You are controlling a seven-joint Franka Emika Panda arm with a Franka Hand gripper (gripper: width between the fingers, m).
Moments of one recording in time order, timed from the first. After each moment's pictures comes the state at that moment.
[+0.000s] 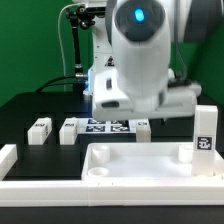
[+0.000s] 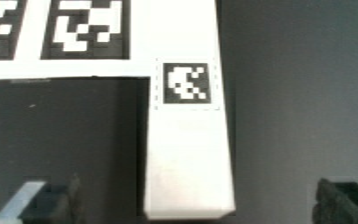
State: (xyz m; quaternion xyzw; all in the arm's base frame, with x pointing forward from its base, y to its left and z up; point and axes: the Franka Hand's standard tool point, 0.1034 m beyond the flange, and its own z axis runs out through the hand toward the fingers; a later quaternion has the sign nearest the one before) arm 0.449 0.048 0.028 -0.92 0.03 0.38 0.05
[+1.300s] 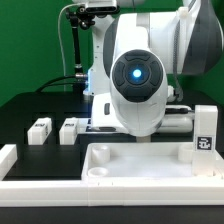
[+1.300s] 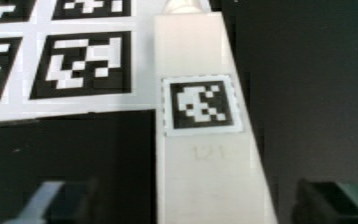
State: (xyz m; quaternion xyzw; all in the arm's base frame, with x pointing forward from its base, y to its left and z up) arm 0.432 0.042 0.012 -0.89 0.06 0.46 0.05
